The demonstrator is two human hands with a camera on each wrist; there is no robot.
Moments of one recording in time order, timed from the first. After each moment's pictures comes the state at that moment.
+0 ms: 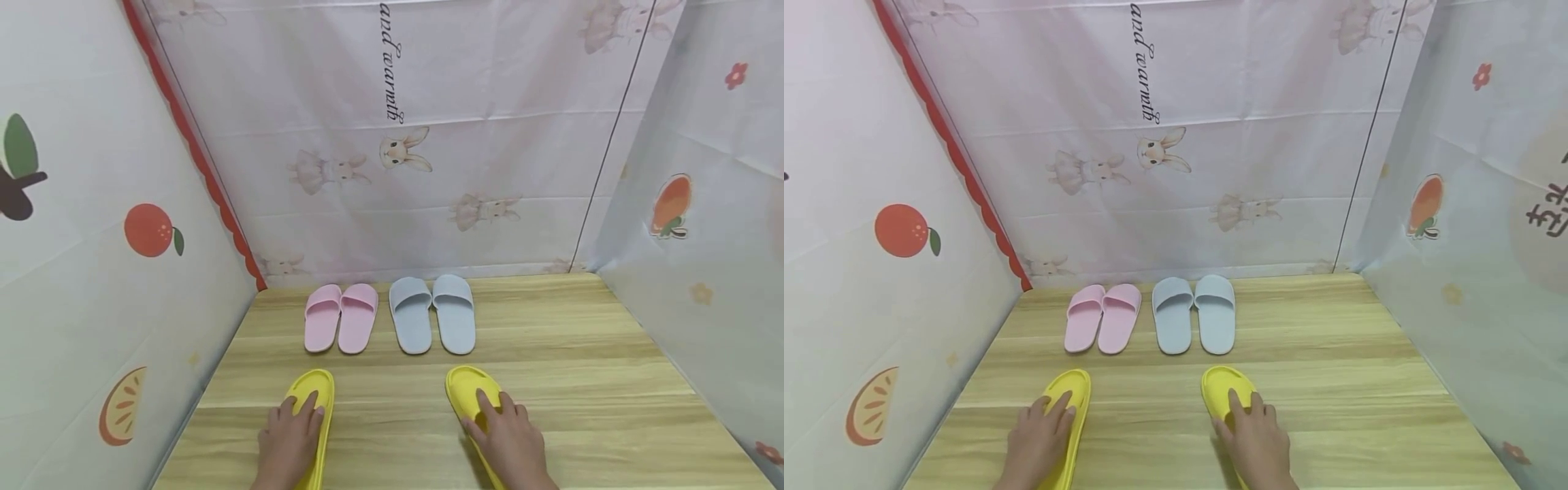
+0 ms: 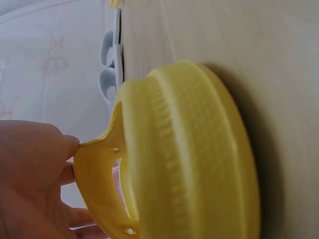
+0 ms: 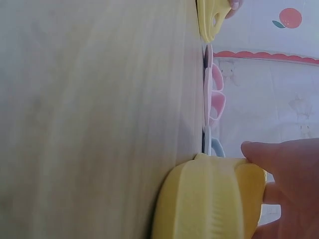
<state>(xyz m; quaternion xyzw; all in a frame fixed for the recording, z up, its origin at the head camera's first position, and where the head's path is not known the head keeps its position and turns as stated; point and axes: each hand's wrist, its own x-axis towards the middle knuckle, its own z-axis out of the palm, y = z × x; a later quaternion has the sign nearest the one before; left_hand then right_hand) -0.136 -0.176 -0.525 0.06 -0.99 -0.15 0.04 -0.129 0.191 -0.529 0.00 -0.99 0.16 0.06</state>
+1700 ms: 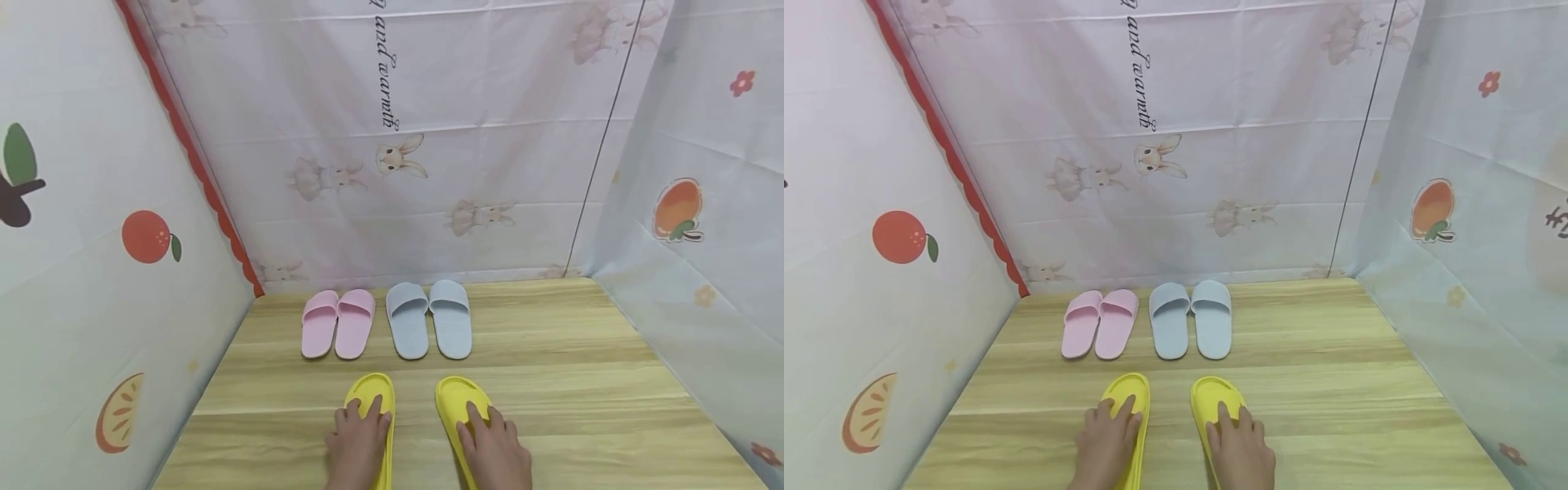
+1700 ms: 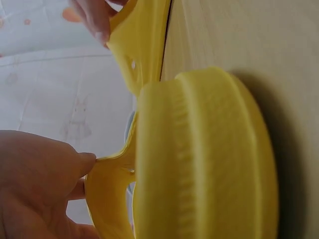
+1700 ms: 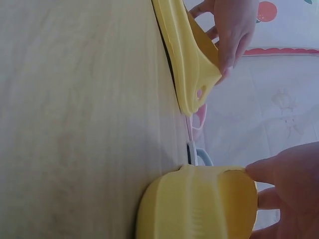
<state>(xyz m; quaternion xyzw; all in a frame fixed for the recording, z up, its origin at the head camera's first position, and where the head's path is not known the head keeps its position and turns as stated) -0.138 -0.052 -0.529 0.05 -0.99 -0.16 0.05 -0.121 0.167 -0.526 -0.08 -0.98 0.20 -0.01</state>
